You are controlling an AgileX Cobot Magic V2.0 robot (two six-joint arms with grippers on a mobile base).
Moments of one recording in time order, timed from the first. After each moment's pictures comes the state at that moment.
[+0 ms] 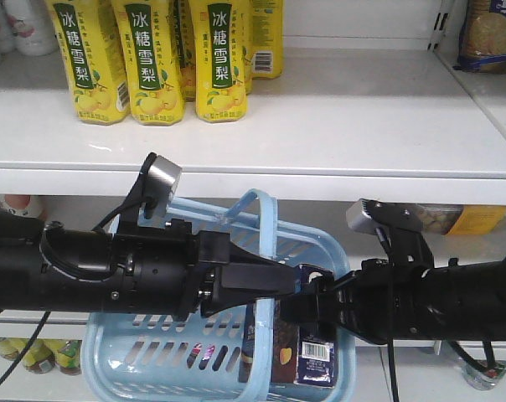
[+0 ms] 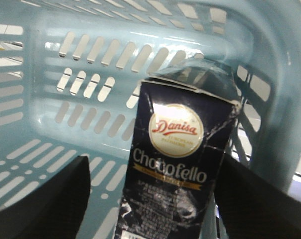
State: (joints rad) left arm -0.52 1.38 -0.83 -1.66 0.88 0.78; right arm 0.42 1.30 -0.67 0.98 0.52 -0.50
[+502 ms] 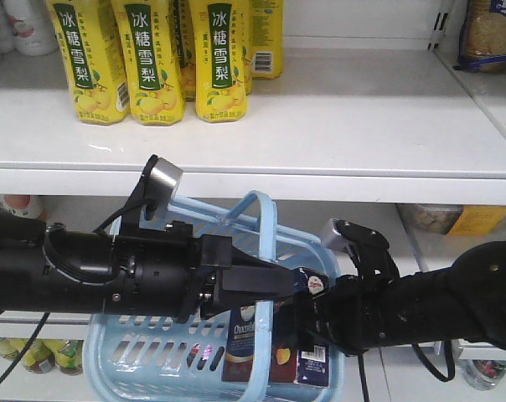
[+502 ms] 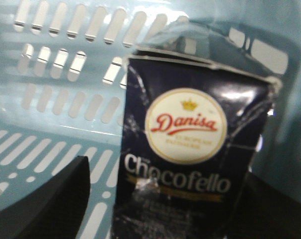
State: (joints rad) left arm -0.52 1.38 -0.83 -1.65 0.87 0.78; right arm 0.42 1.47 -0.68 1.14 0.53 -0.64
